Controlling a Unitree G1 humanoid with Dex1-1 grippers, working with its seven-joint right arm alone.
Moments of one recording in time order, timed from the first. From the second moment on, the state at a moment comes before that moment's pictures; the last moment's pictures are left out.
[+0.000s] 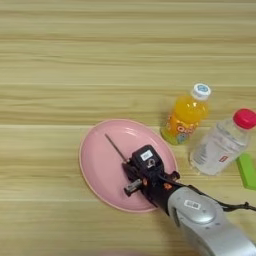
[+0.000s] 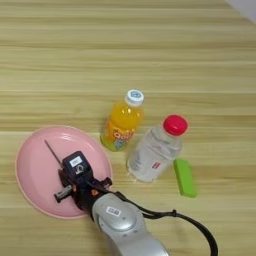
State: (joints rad) arm 0.32 -0.35 0.27 -0.69 0.01 0.84 0.23
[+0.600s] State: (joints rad) arm 0.32 -0.33 0.19 -0.71 0.02 0.87 0.23
